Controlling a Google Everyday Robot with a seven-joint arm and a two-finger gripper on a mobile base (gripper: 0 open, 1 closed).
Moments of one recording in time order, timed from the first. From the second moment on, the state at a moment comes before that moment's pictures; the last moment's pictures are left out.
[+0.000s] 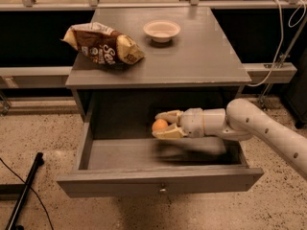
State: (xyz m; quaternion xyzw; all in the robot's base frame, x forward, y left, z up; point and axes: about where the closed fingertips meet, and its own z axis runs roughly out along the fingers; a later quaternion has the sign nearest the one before) arm 0.585 -0.023 0.679 -0.53 0.61 0.36 0.47
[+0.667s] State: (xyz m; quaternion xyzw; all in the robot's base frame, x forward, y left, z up) arm 0.537 -0.063 0.852 -0.62 0.53 0.29 0.50
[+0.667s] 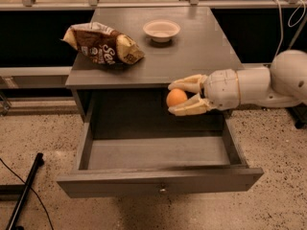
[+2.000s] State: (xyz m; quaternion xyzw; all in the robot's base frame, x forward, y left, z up) arm 0.734 -0.065 0.851 -0.46 0.72 0.33 0.40
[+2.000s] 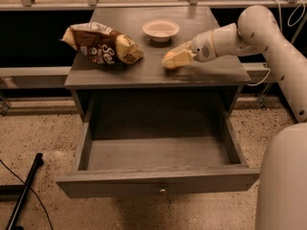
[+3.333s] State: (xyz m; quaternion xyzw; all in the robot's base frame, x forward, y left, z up) arm 0.735 -0.065 0.849 -0.45 0.73 0.33 0.40
